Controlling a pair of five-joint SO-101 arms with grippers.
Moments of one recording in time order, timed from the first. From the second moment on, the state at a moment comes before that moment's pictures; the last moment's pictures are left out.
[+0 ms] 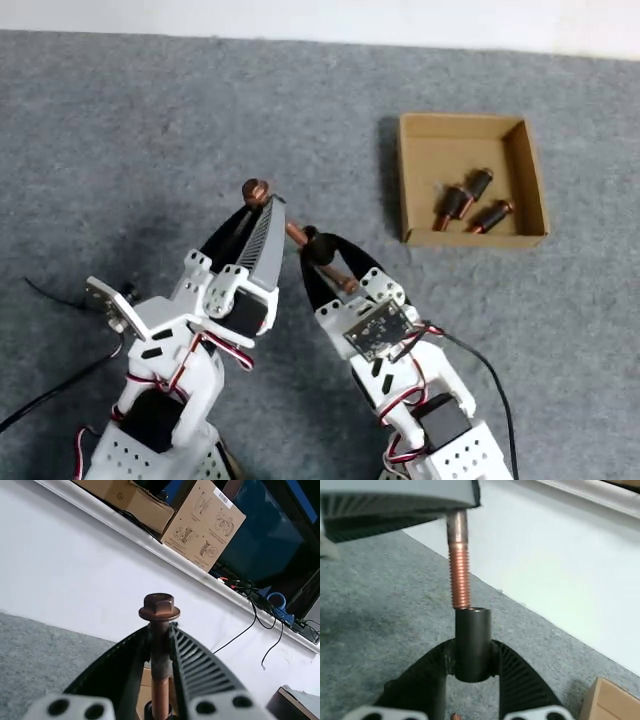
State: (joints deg) left arm 24.7 -103.8 91.1 8.1 36.2; right arm -35.2 -103.4 96.0 15.4 20.0
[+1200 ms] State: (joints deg) left arm 21.8 -103.1 91.1 7.3 36.6; right arm -39.4 -103.5 96.0 15.4 20.0
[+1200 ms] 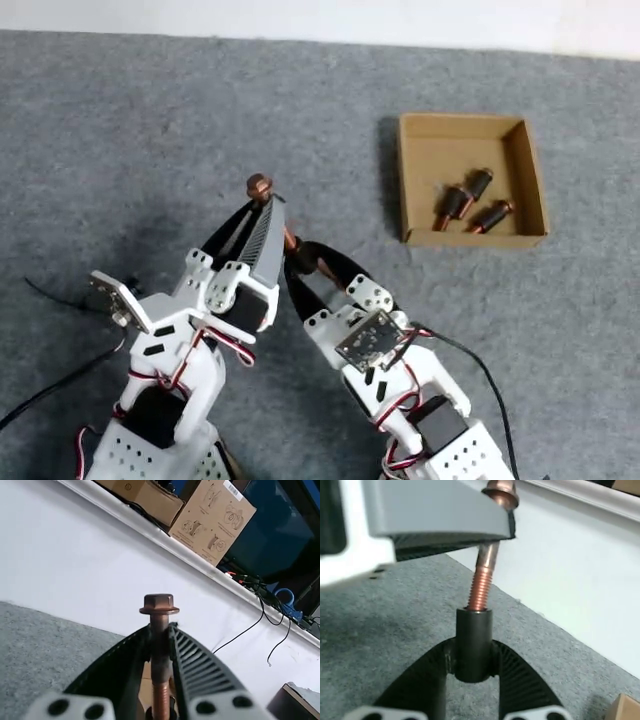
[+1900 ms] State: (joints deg) left arm 22.8 -103.8 93.8 9.6 36.7; right arm -37.8 -103.4 96.0 17.2 19.9
